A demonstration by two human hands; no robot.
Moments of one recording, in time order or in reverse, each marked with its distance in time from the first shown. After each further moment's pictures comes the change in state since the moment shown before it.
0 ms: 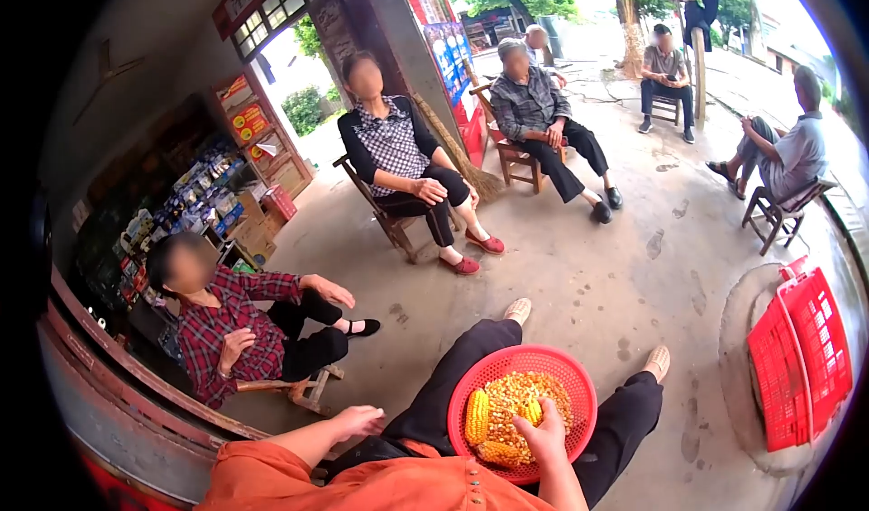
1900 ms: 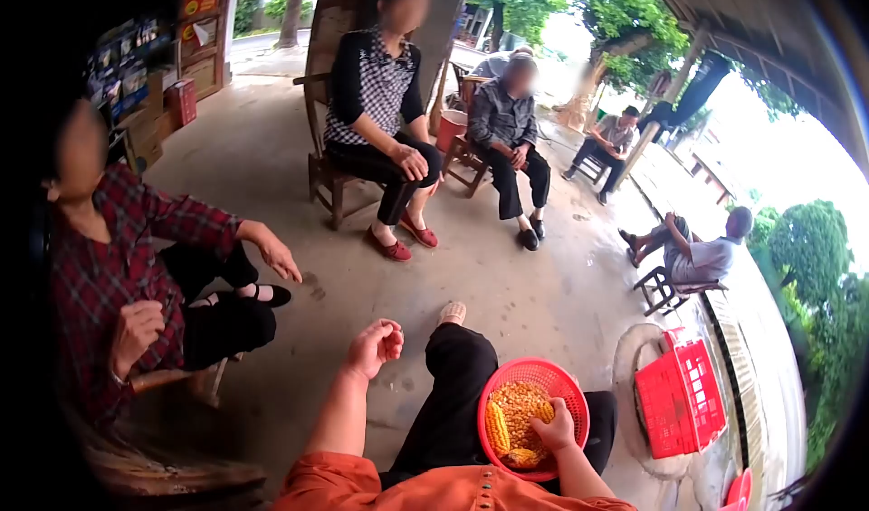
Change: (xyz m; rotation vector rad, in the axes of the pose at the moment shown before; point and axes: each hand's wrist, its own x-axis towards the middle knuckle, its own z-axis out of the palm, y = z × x) left_hand 0.156 0.127 -0.055 -0.995 -0.602 0.845; right_hand 0.018 -0.014 0.035 -1.118 0.246 -0.188
